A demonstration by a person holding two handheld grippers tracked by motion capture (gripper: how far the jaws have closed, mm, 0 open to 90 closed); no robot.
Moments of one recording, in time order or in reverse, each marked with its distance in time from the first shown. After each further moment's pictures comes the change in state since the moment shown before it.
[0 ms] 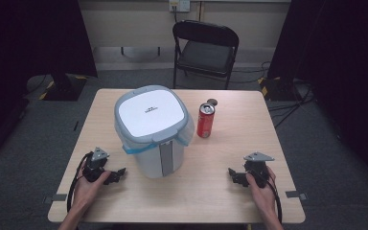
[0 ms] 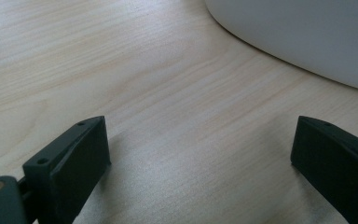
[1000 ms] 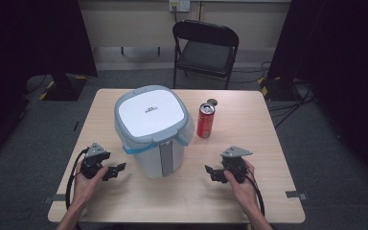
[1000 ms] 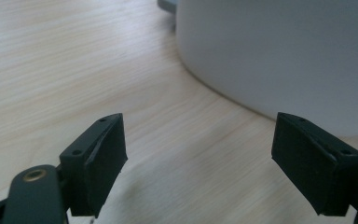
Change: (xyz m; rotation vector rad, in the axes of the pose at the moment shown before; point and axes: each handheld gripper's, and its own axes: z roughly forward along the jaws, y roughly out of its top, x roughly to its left) left arm -0.003 0.020 -0.020 -0.083 -0.084 -0.024; right arm 0.068 0.050 0.003 -0.083 0.178 -0.104
